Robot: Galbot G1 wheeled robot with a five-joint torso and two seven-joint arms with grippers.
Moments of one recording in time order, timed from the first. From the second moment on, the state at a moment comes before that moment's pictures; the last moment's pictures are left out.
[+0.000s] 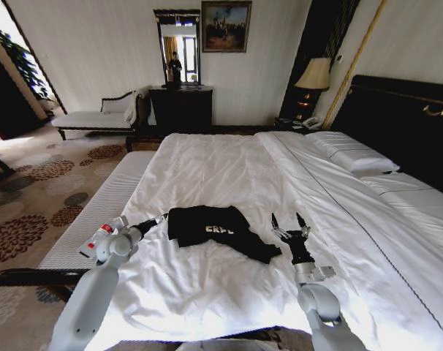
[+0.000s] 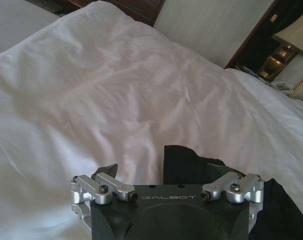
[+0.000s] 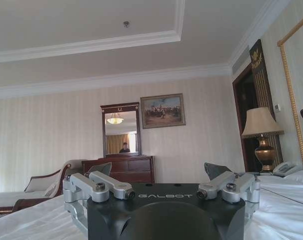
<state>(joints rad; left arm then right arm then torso) 0.98 -1.07 -0.44 -1.65 -1.01 0.60 -0.08 -1.48 1.34 0.64 1.92 0.37 0.33 -0.12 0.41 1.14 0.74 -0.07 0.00</state>
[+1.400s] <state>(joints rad) 0.70 -1.18 -0.23 -1.30 -0.93 0.54 -0.03 -1.47 1.35 0.64 1.87 0.34 0.35 -0.13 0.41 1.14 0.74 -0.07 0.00</state>
